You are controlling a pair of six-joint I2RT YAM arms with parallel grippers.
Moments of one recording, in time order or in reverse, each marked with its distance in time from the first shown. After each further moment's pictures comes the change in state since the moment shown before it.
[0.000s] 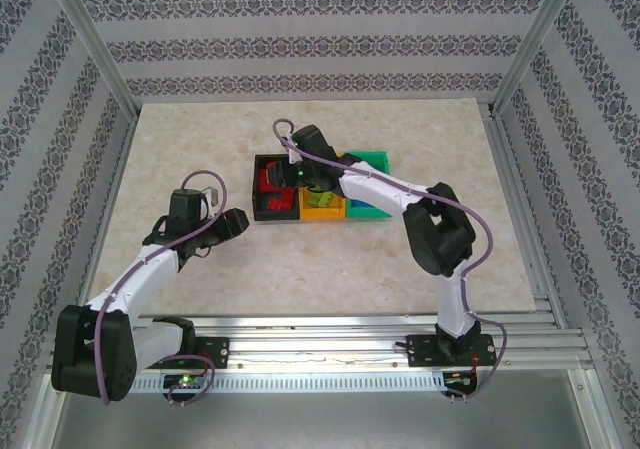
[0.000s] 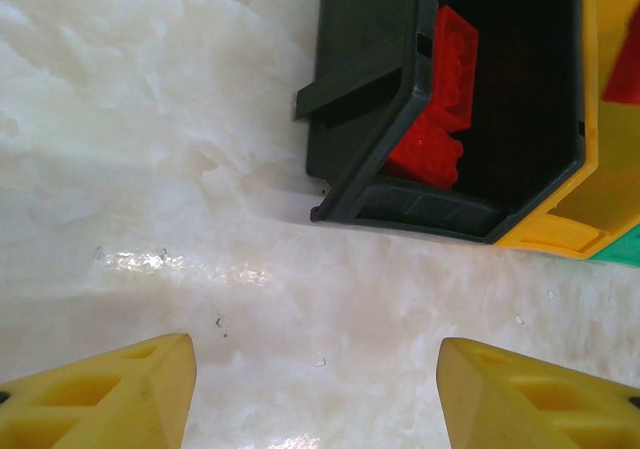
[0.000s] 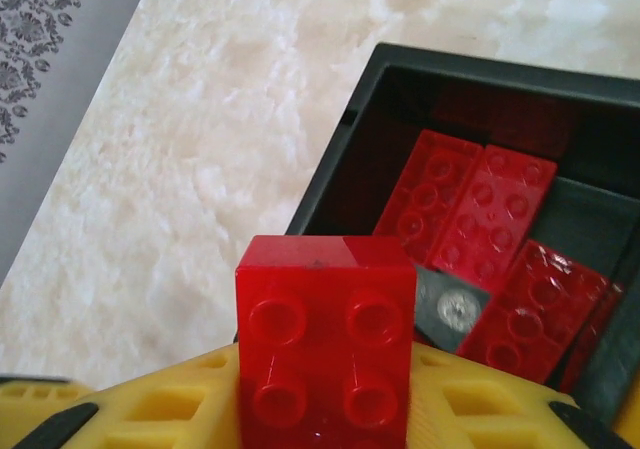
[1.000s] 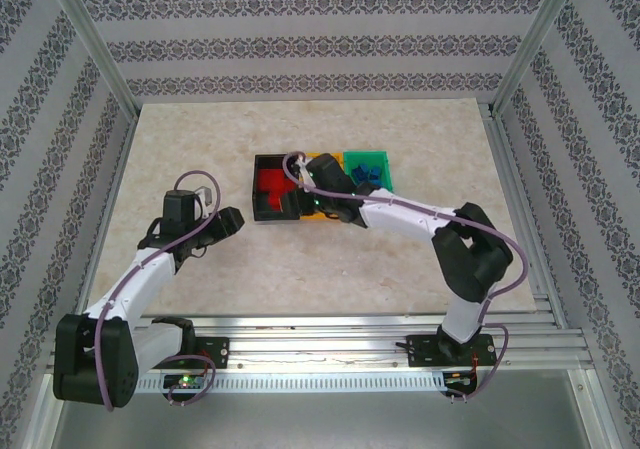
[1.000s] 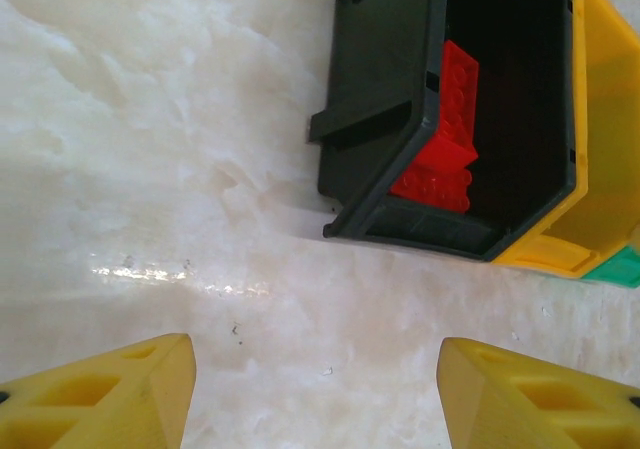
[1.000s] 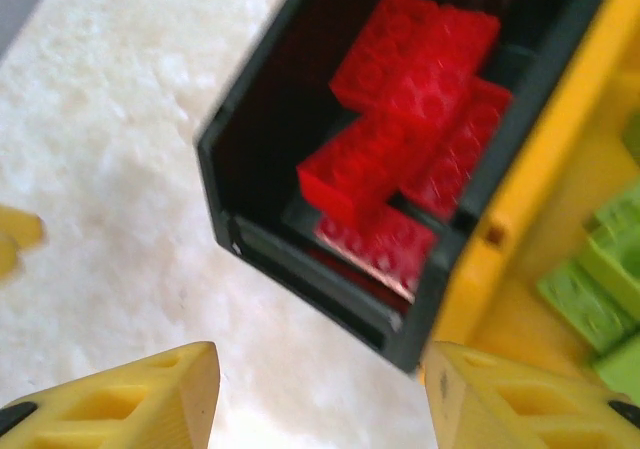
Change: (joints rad) left arm 0.048 -0.045 -0.011 -0.002 -0.002 0.000; right arm 0.061 -0.312 -0.462 0.104 0.132 -0.109
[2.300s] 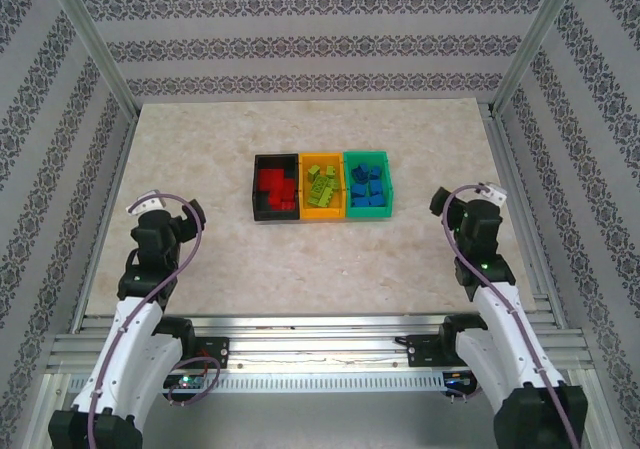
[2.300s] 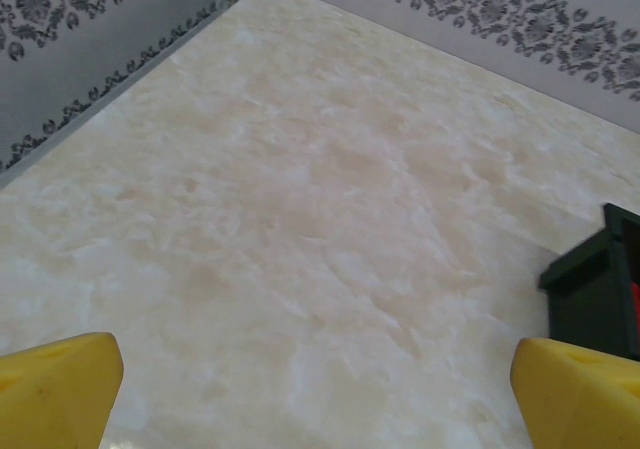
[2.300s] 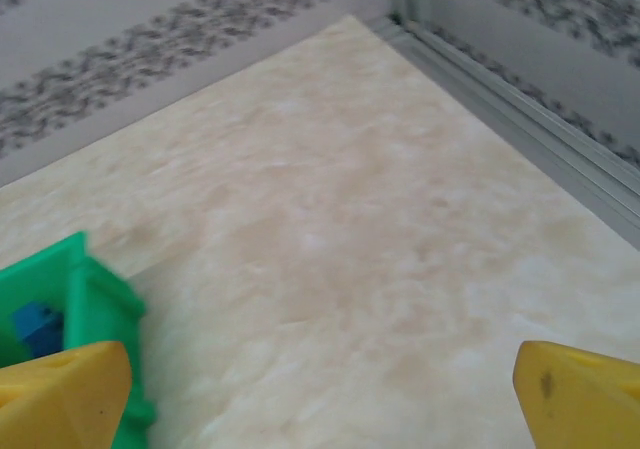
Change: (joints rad) left arm 0.030 -0.416 -0.100 0.002 -0.665 0.163; right arm -0.766 -1.009 -0.741 0.048 0.382 0.047
